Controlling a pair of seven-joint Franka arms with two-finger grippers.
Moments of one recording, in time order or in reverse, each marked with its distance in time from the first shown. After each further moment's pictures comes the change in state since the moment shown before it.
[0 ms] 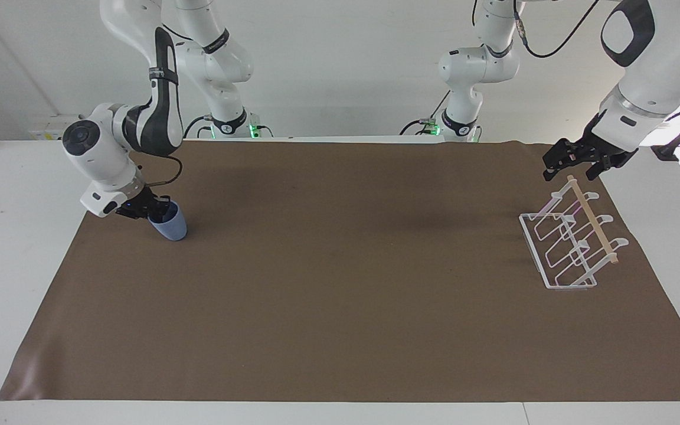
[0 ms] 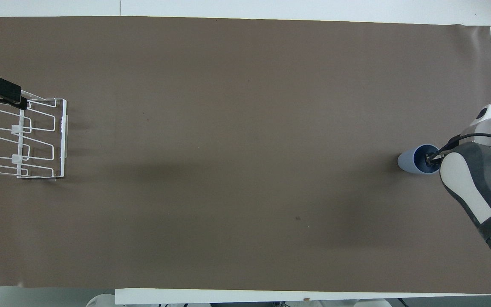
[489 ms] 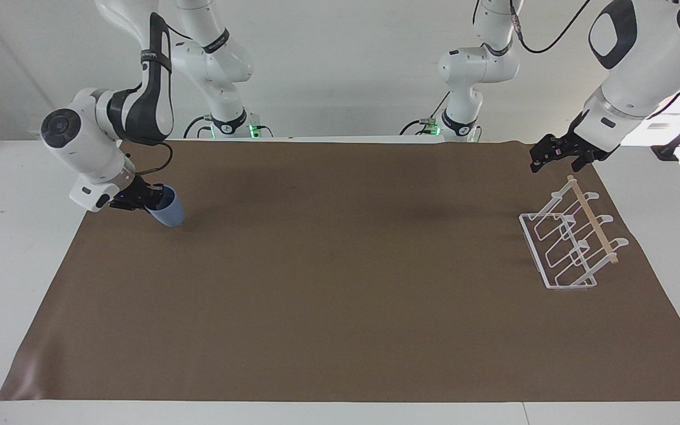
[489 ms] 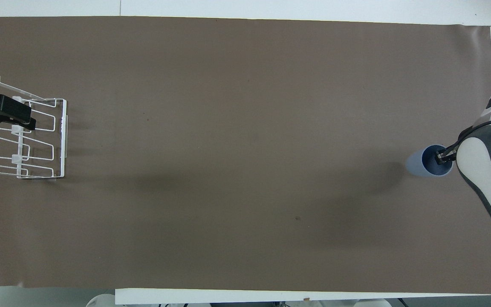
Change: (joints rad) left arm -0.003 -0.068 -0.003 -0.118 0.000 -0.019 -0.034; right arm 0.009 -0.022 0.010 0.182 0.187 -0.298 -0.121
